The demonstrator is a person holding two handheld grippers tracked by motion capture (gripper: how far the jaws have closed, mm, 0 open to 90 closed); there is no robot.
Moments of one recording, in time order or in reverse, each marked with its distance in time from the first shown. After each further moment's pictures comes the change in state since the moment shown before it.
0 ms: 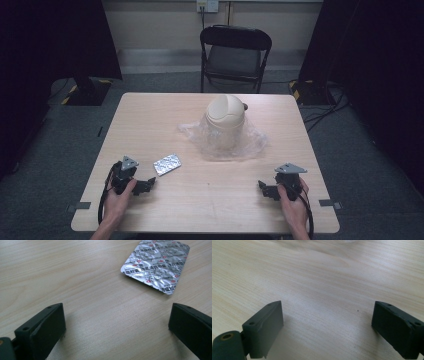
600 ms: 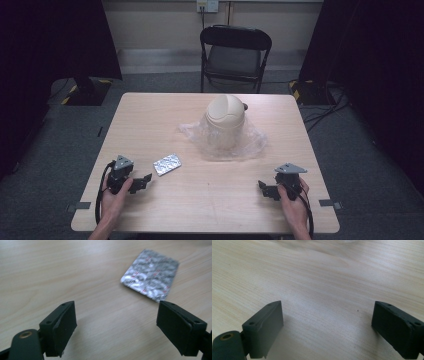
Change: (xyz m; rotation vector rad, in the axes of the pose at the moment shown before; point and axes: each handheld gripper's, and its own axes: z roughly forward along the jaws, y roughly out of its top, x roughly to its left) left arm 0.004 0.005 -0.016 -0.071 -0.037 -0.052; right arm 0.000 0.000 0.000 0.000 -0.001 0.000
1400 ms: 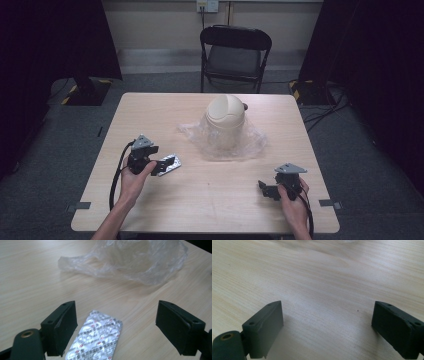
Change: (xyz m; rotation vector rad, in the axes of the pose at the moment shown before) left arm -0.042 0.078 0.017 -0.086 -0.193 0.075; right arm 0.000 0.000 0.000 0.000 0.000 0.000
